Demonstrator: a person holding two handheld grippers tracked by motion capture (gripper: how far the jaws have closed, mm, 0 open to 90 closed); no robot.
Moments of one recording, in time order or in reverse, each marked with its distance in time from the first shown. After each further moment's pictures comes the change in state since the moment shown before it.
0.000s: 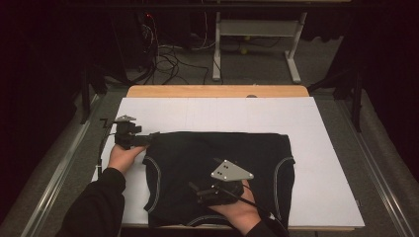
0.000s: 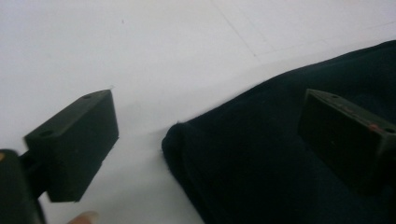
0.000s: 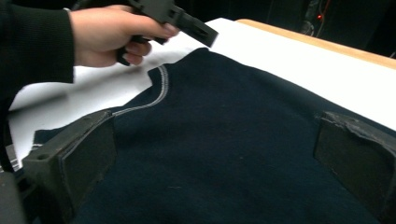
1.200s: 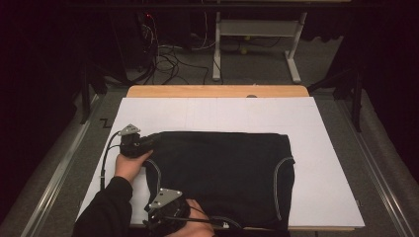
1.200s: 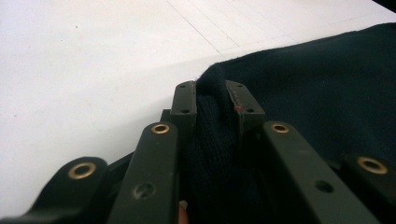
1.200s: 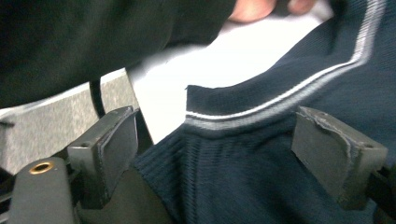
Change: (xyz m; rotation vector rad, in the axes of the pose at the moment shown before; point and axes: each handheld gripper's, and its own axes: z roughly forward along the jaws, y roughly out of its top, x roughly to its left) left arm -0.019 -0.029 0.002 -0.128 -0.059 0.110; right arm 0.114 -0.012 0.079 0.327 0.252 -0.111
